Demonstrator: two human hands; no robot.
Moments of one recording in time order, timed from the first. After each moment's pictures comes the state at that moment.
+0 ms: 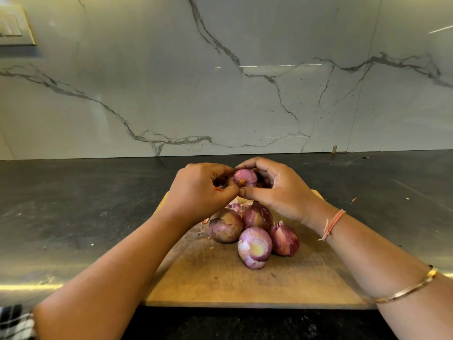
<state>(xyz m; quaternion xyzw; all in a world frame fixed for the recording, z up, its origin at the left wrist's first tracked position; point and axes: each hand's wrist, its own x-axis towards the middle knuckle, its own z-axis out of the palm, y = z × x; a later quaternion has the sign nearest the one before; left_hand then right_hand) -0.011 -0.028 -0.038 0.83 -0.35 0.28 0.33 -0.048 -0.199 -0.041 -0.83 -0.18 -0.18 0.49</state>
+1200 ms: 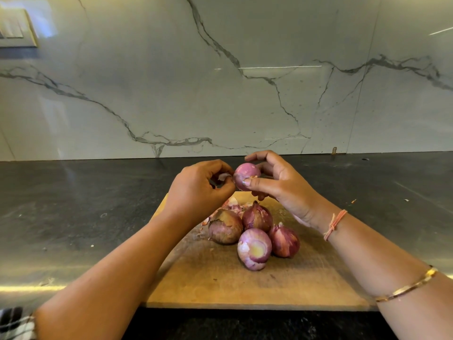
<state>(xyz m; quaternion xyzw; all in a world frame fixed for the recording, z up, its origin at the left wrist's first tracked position) -0.008 -0.028 -0.039 0.83 -0.33 0.25 0.38 -0.052 -0.199 -0.035 -0.76 -0.15 -0.13 0.62</state>
